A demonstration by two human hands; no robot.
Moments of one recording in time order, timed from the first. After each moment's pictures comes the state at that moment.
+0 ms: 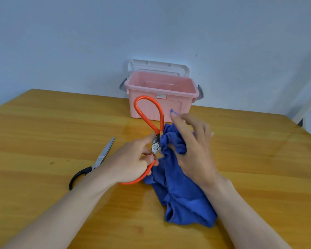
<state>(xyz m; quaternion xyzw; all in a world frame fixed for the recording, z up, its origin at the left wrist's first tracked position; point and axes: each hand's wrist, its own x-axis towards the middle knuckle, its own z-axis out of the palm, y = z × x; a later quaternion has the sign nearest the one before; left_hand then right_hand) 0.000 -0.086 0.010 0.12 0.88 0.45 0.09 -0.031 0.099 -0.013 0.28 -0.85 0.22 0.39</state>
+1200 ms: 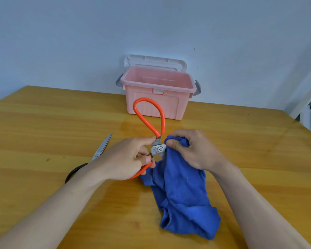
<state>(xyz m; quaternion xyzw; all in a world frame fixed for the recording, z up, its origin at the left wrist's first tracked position) 0.001 -0.091 0.013 0.16 0.90 0.38 0.12 -0.038 0.120 0.005 0.27 -0.89 0.36 0.04</state>
